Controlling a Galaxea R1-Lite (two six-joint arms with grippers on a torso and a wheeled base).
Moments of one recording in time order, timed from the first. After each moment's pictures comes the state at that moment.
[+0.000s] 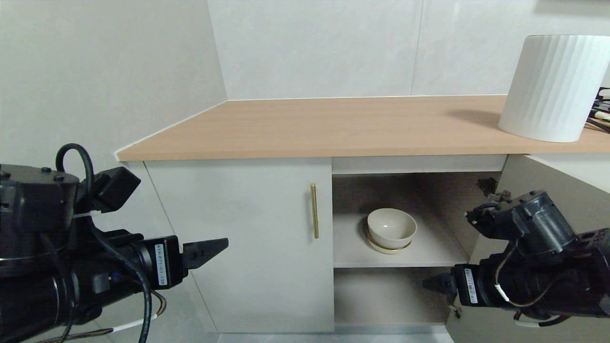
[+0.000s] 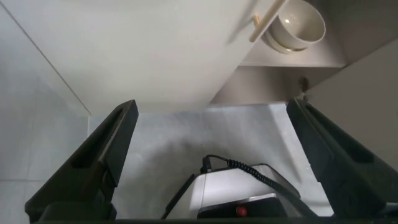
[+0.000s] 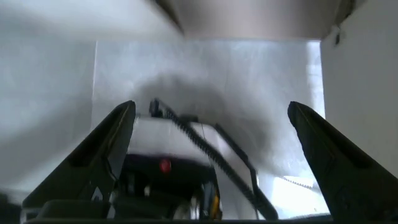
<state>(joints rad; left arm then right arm) -0.49 1.27 -0.70 -0.01 0.17 -0.43 0.57 1.55 -0.72 0.03 -0.10 0.50</state>
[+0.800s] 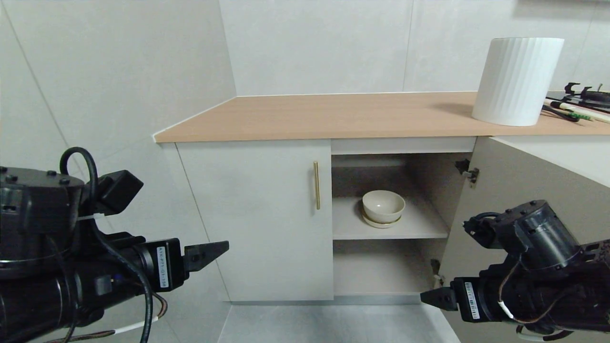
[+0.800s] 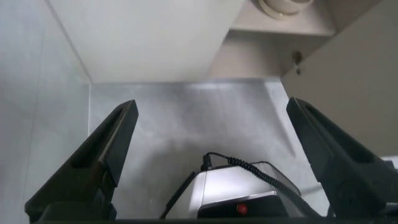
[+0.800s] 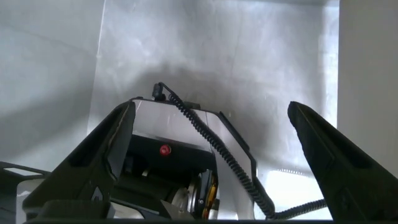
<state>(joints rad) -0.49 1.27 -0.70 -0.01 0.17 -0.43 0.61 1.54 -0.69 0.03 -0.10 0.49</state>
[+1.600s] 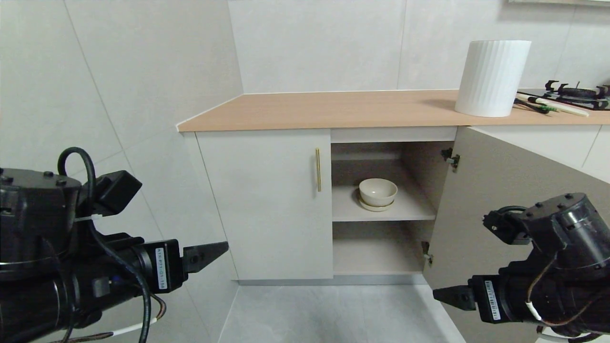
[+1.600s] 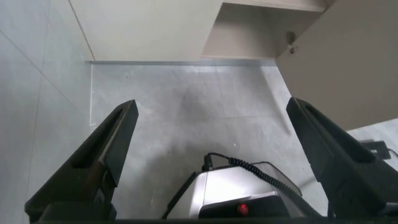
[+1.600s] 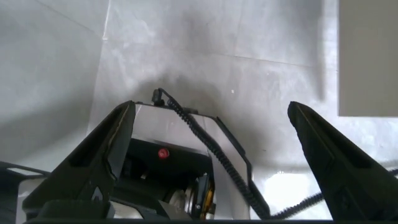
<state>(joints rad) -0.49 1.27 -0.69 -0.01 0.17 -0.43 0.61 1.43 -0.70 0.09 -0.12 0.47</state>
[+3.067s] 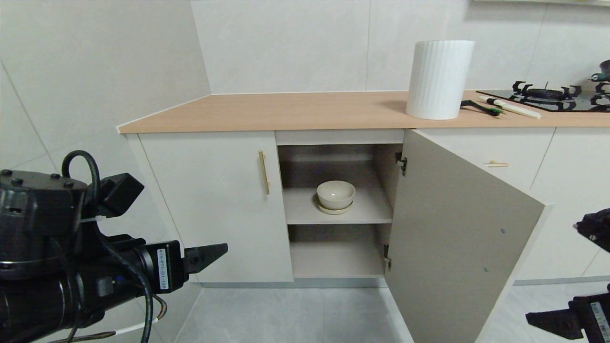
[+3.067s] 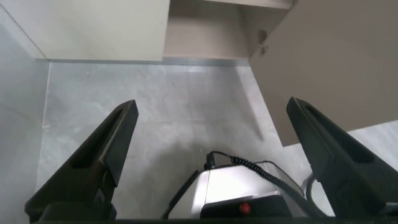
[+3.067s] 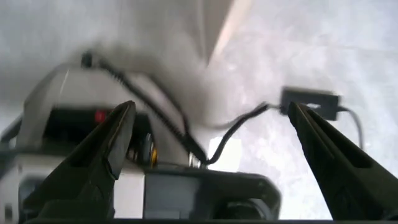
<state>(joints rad) -0.49 1.28 -0.69 -0.01 0.17 -0.43 0.52 1.19 -0.84 0.63 -0.31 0.39</state>
